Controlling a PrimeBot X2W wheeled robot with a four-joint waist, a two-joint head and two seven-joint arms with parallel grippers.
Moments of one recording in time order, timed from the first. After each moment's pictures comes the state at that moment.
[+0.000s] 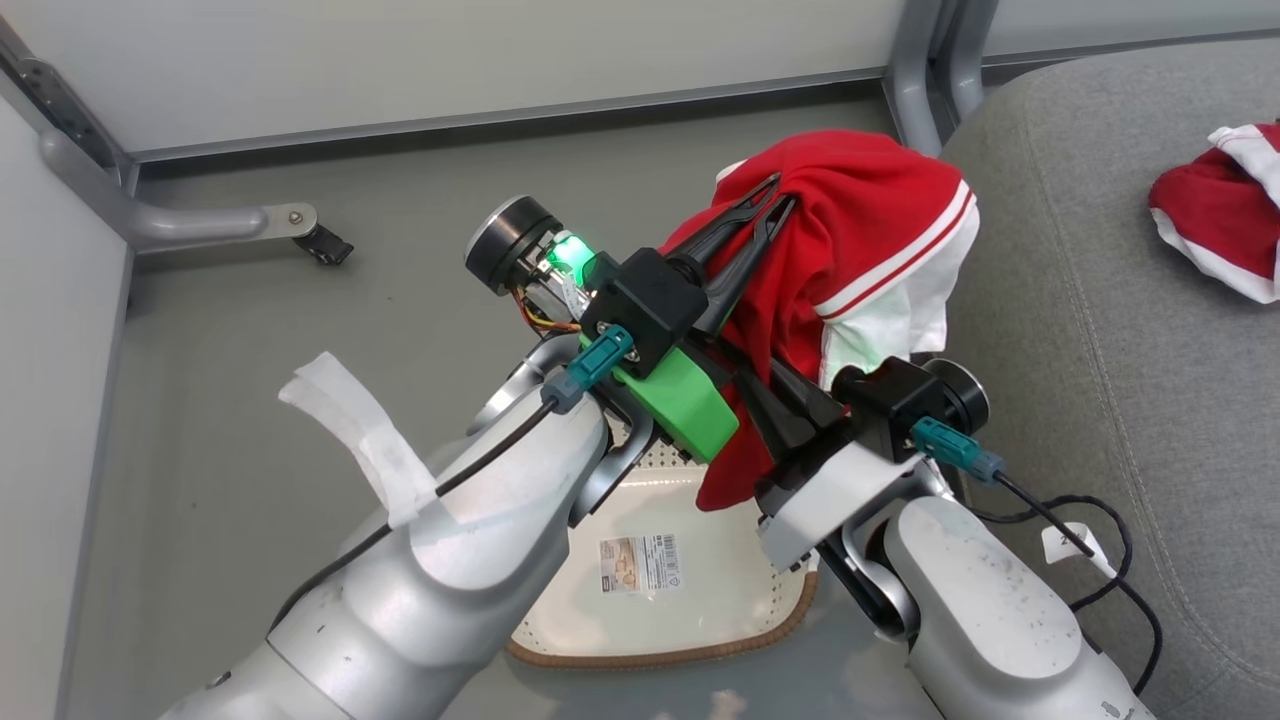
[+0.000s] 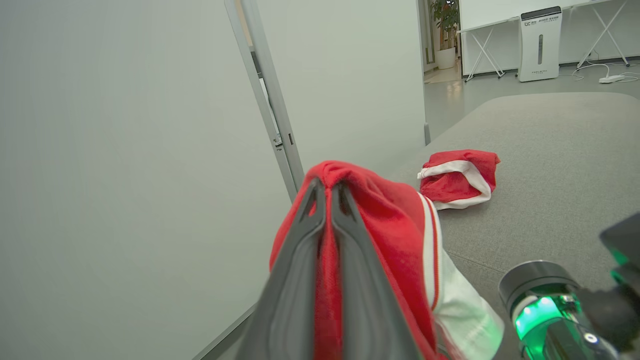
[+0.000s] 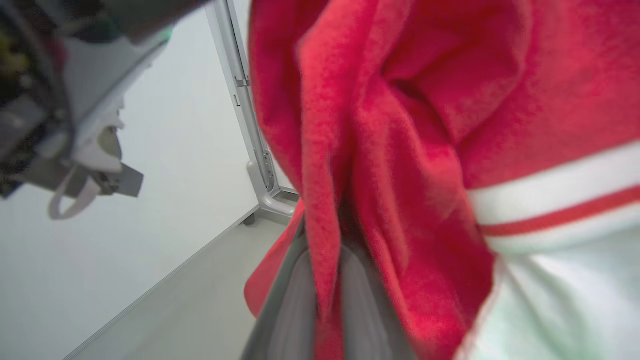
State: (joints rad) left arm -0.81 0.05 -0.83 0.44 -0.33 -0.06 -0.26; right arm -0.48 -0.05 0.48 0.36 0.29 0.13 -0.26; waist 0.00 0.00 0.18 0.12
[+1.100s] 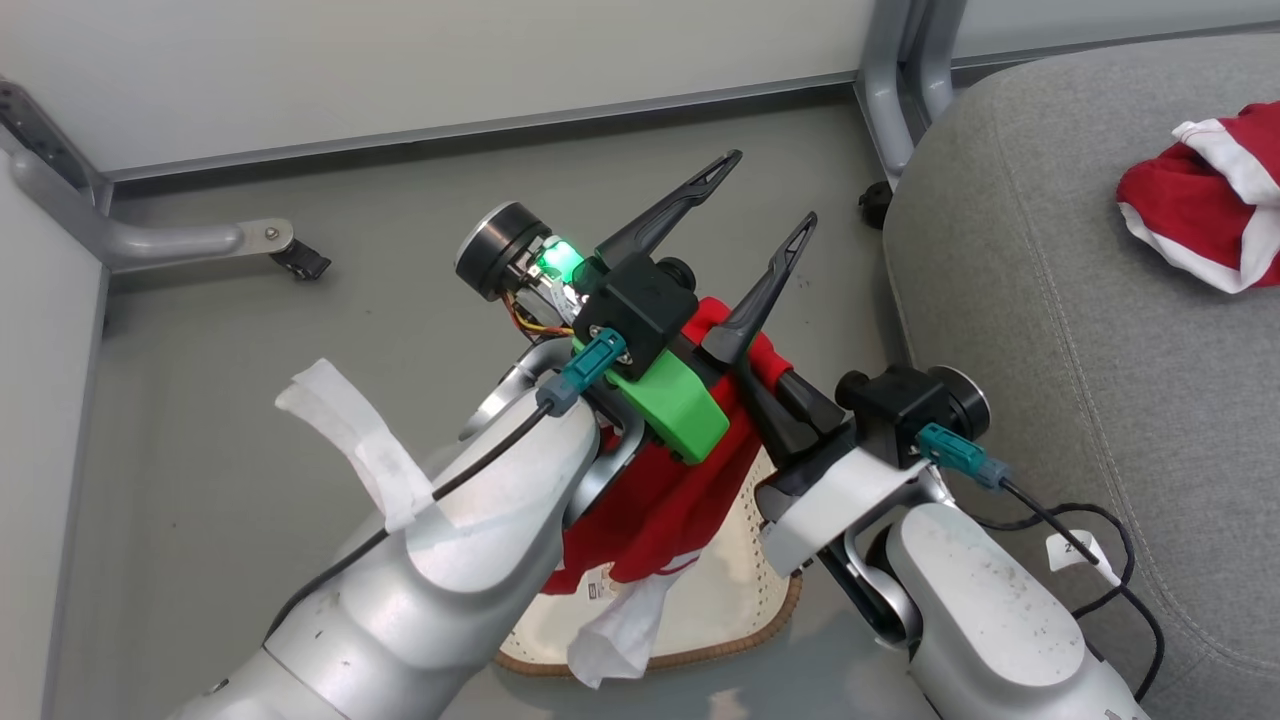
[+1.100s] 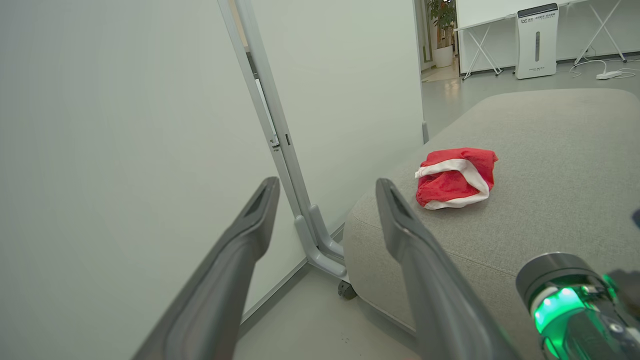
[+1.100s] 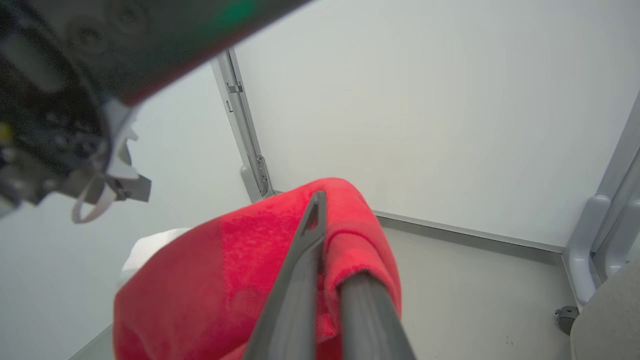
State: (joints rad) left arm -0.80 0.05 -0.80 0.45 -0.31 -0.06 -0.26; right arm -0.46 -0.05 0.48 0.34 0.30 0.13 -0.26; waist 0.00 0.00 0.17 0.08
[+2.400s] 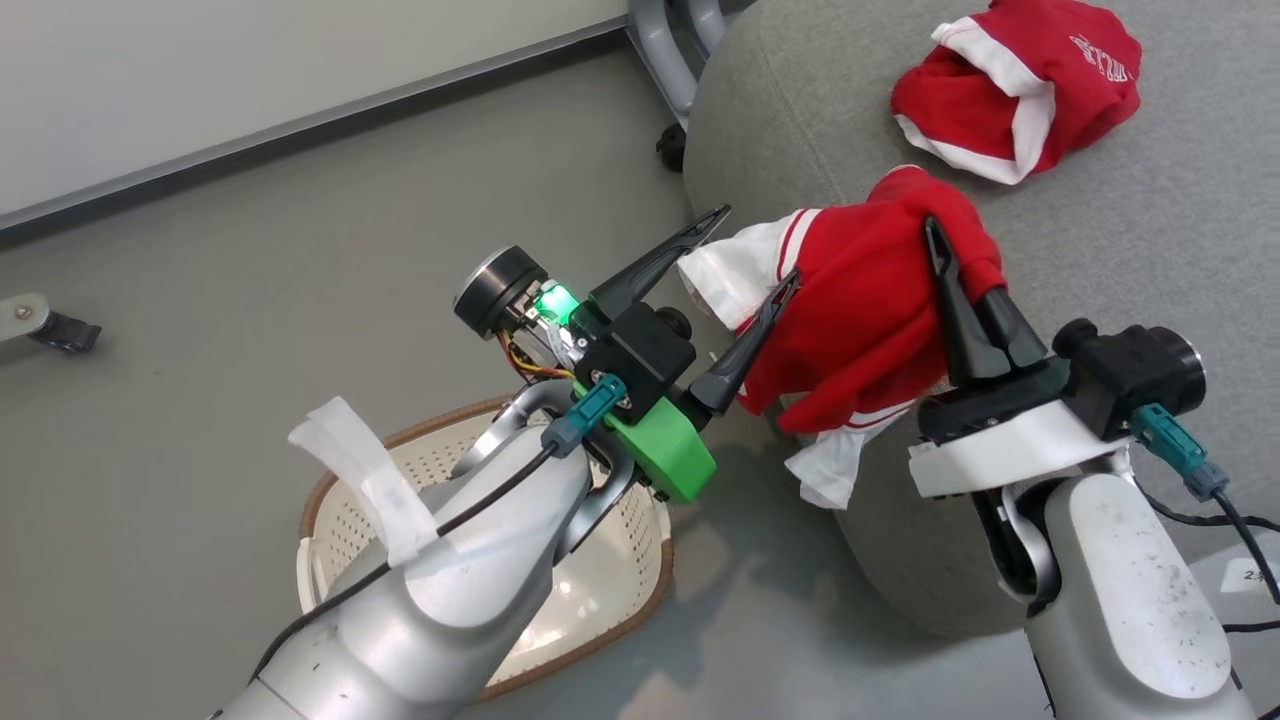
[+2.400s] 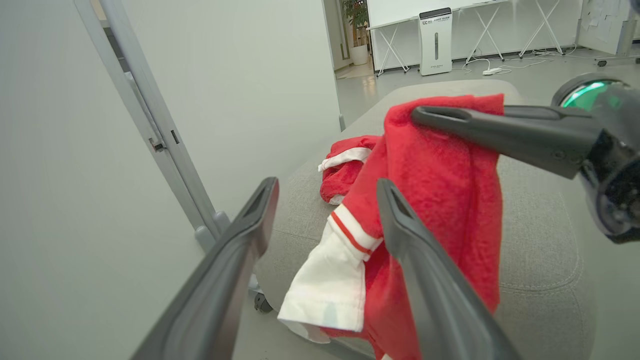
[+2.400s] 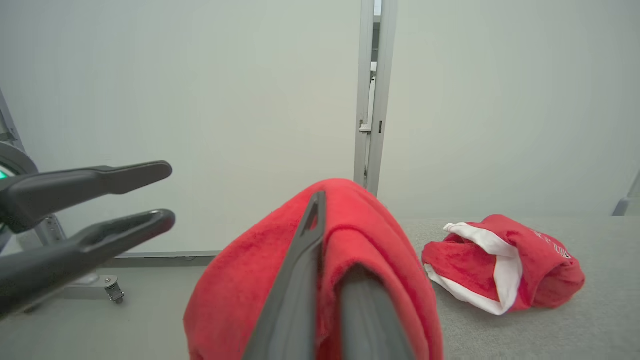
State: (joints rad) left arm -0.74 0.07 -0.82 0.45 -0.26 -0.08 -0.26; right arm -0.36 -0.05 0.12 0.10 0.14 0.13 -0.26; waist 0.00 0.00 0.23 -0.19
